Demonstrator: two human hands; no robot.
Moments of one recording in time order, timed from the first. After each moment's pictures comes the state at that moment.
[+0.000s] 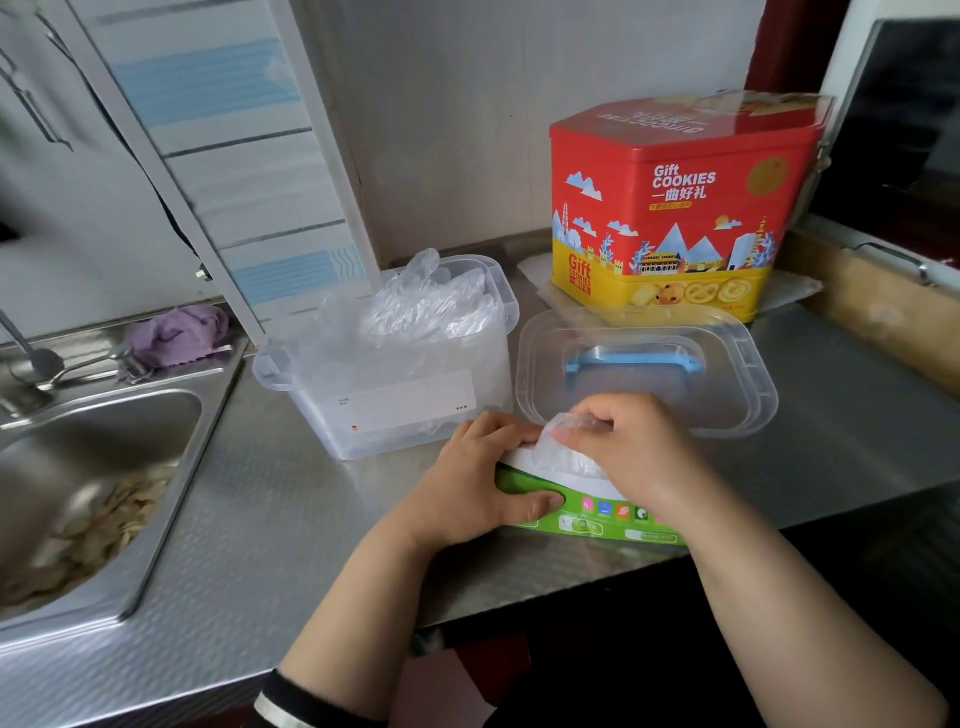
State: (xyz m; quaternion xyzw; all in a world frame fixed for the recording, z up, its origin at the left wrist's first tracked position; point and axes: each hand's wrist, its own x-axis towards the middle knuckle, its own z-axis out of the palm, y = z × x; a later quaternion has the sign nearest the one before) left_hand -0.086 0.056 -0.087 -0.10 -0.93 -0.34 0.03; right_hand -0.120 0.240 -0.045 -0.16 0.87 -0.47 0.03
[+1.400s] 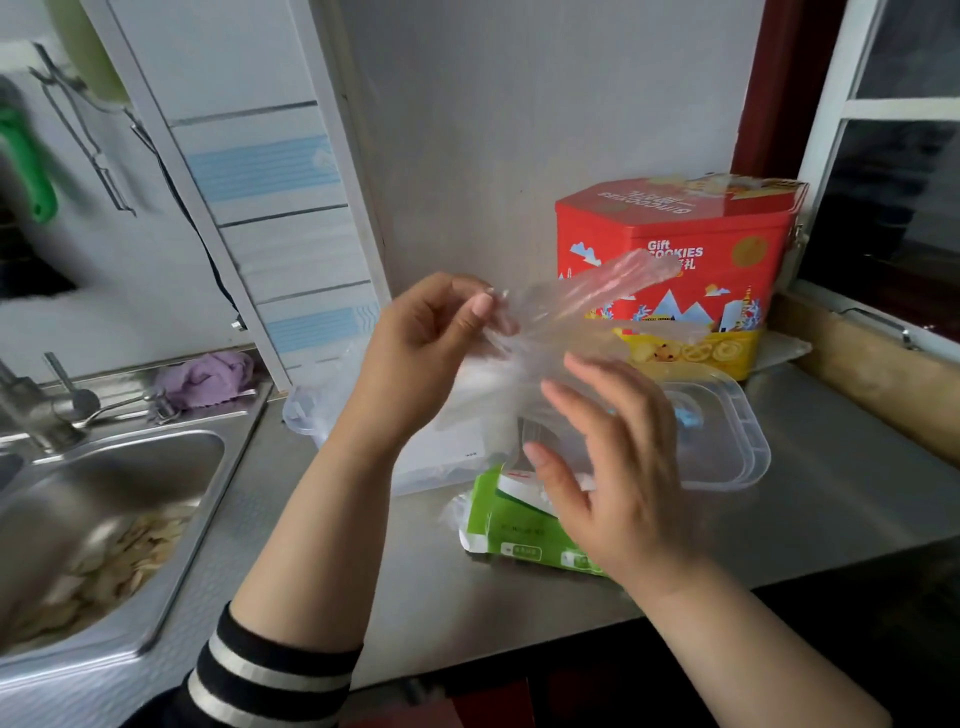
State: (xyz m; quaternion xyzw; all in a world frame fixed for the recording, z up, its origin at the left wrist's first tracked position) left_hand -0.087 0.057 0.066 -0.15 -0.77 -0.55 0.29; right_hand -0.101 0.223 -0.023 -0.37 0.71 -0.35 -0.48
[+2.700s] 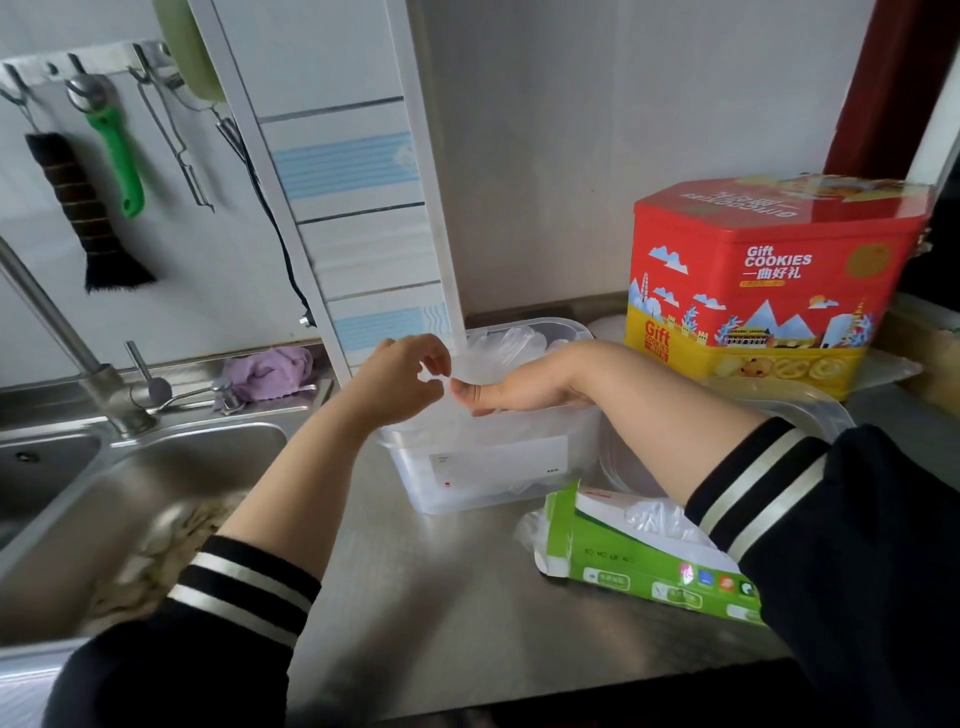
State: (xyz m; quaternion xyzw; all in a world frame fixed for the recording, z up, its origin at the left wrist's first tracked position) left_hand -0.129 -0.094 0.028 0.03 -0.98 -0.15 0.13; right_hand -0.177 0.090 0.064 -0.33 0.86 -0.11 0.37
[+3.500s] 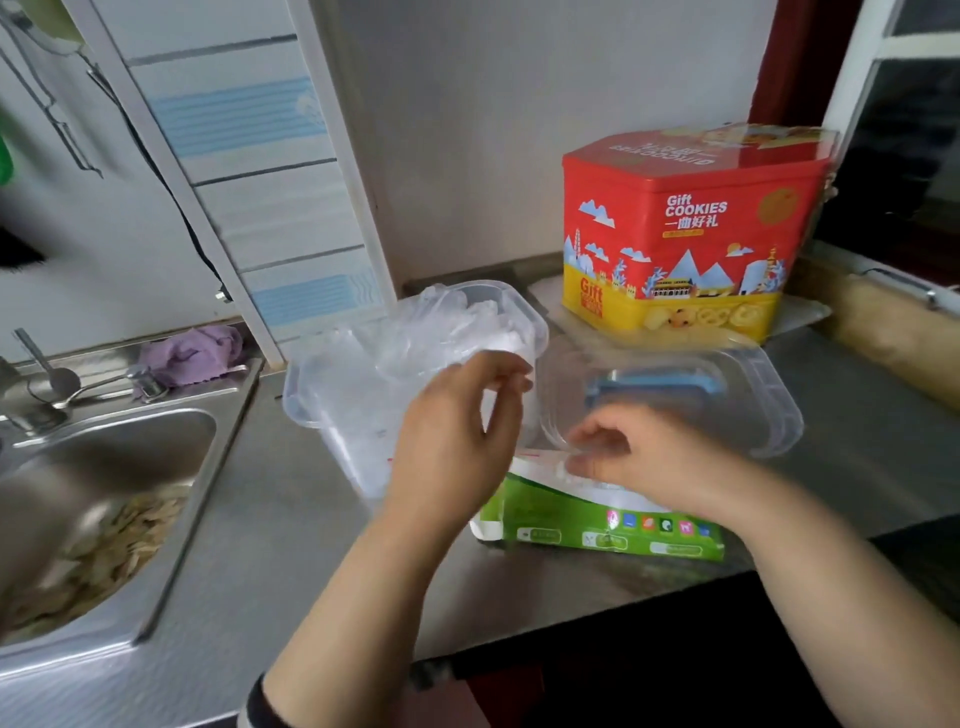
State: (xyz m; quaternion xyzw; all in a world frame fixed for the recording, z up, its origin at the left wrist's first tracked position) left_hand -0.067 0.065 -0.006 -0.04 -0.89 -0.33 0.32; right_hand -0.136 0.243 -0.024 -0.25 0.89 -0.36 0.12
